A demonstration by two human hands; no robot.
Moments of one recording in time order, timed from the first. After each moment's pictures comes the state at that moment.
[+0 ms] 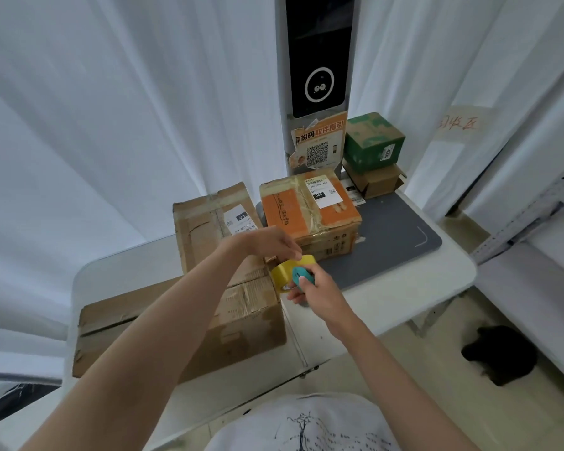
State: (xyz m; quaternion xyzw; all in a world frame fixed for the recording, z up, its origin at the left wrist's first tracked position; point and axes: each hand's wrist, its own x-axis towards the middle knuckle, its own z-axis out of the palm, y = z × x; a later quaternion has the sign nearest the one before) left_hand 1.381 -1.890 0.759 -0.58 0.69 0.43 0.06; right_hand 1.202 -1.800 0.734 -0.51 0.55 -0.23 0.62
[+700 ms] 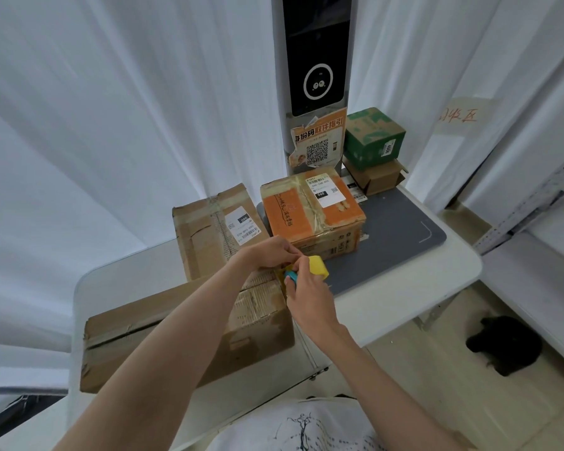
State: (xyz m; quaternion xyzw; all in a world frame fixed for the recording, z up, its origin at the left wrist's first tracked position) left_hand 1.388 -1.892 0.725 -0.59 0.64 0.48 -0.02; right_hand 1.245 -1.793 0.731 -0.71 0.61 -0.16 0.31
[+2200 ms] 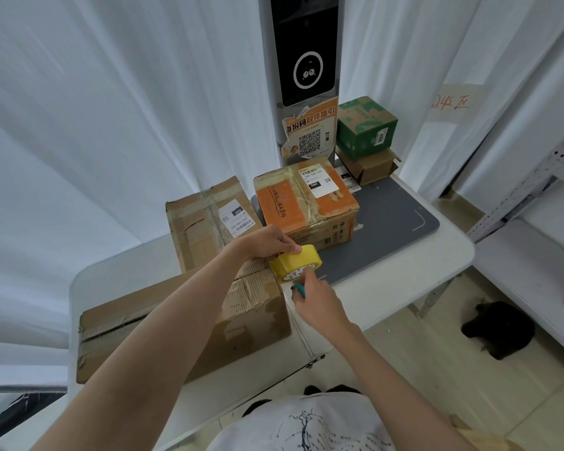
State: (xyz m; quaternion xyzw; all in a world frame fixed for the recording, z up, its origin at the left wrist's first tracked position) left_hand 1.386 -1.889 0.731 -0.60 0.62 0.51 -0.04; right_hand 1.215 -1.782 0.706 -0.69 0.60 -0.10 0.39
